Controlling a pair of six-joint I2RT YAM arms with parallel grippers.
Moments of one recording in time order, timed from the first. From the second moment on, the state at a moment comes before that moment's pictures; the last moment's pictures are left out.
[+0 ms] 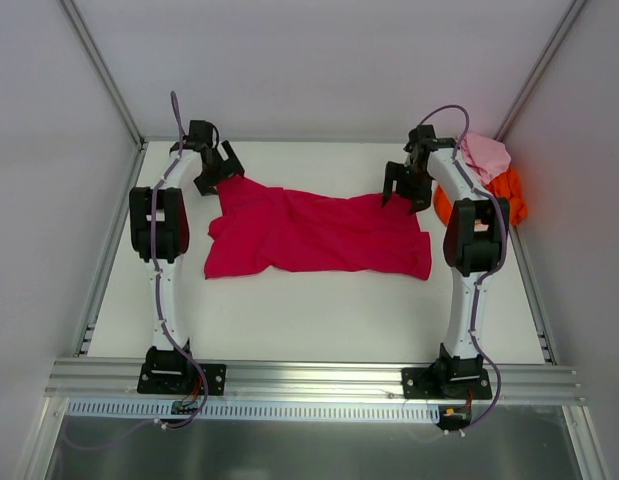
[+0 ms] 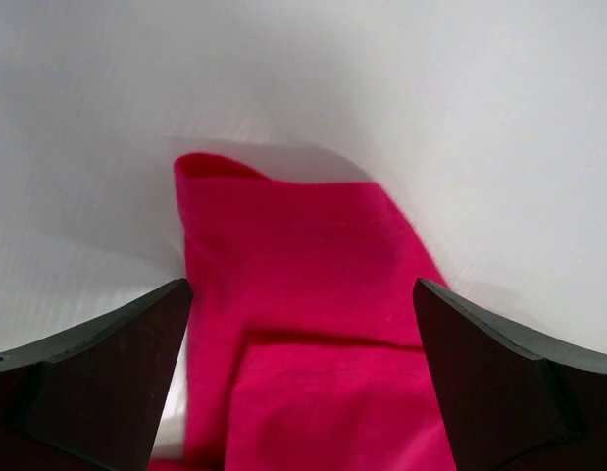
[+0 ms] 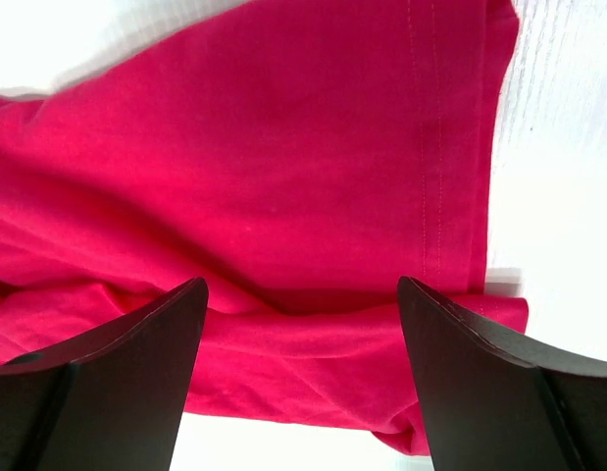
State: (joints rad) left arm -0.03 2.33 1.95 -0.64 0.07 -0.57; right arm 0.13 2.22 1.95 -1.02 -0.13 0.28
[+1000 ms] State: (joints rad) left arm -0.01 2.39 2.09 -0.66 -0.03 -0.60; right arm 0.13 2.17 2.03 -1.01 -0.14 0.26
